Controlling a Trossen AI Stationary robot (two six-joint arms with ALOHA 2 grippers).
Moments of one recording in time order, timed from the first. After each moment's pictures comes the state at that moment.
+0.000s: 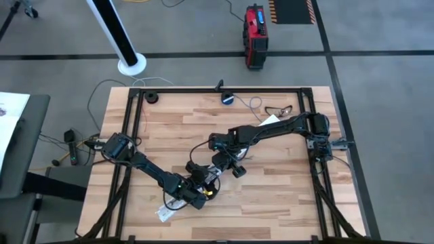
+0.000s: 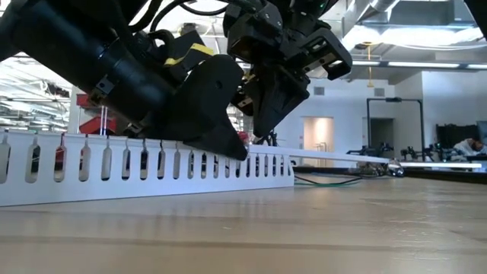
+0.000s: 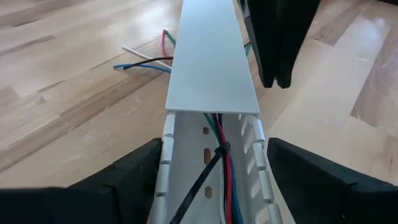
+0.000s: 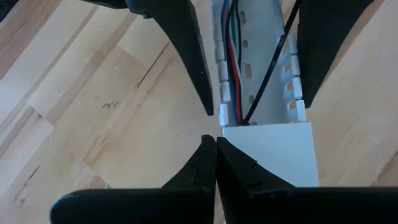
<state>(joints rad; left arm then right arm) -0.51 1.98 1.01 -0.01 -0.96 -0.98 0.02 2.01 1.49 -0.66 -0.40 -0.52</state>
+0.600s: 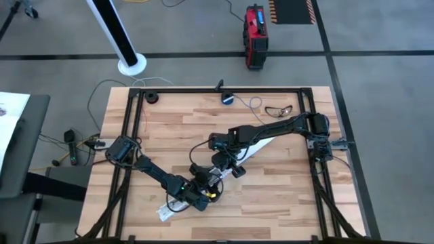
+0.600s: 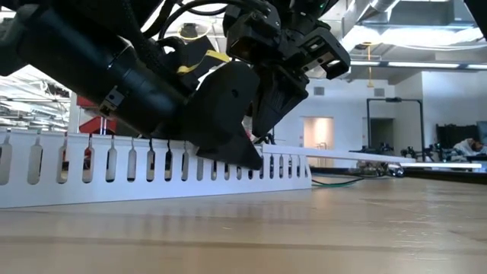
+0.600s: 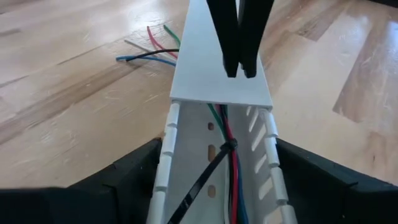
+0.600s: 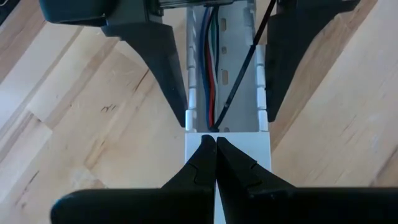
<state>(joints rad) -0.51 2.06 1.05 0.07 -0.94 -0.95 0.02 2.01 1.49 -0.65 -0.40 -0.50</state>
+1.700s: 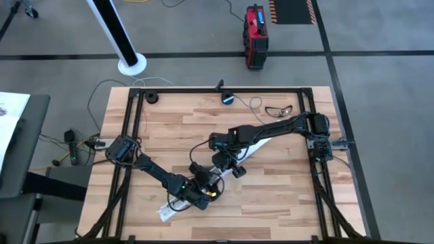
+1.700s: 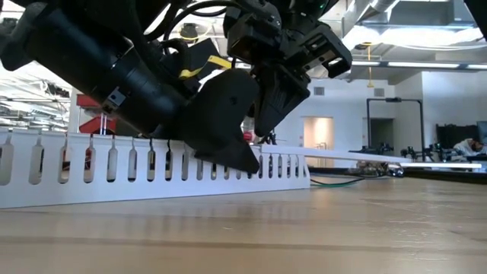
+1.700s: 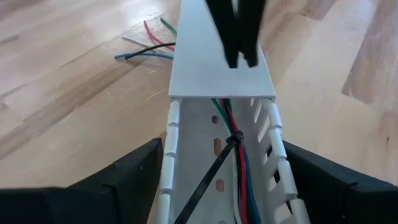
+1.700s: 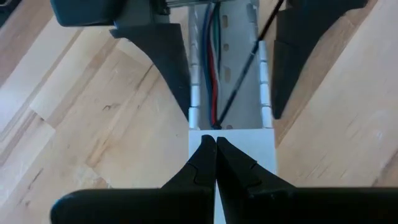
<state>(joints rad) -0.50 2.06 1.05 -0.01 -0.90 -0.91 0.02 2.01 1.49 -0.66 -0.40 -0.49</state>
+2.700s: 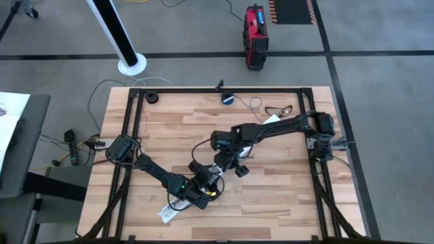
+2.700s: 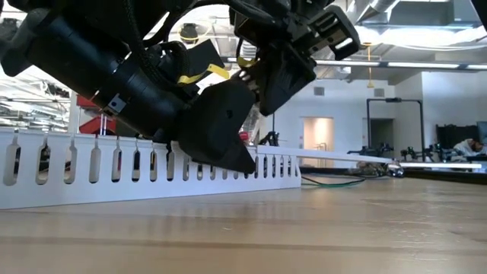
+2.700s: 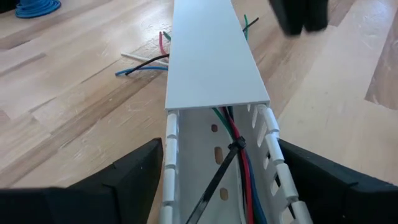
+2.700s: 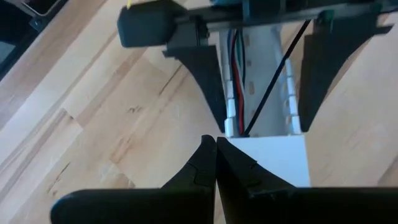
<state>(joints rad) -0.49 2.06 1.05 -0.01 -0.96 -0.87 0.02 1.96 1.49 -0.69 -0.45 -0.53</state>
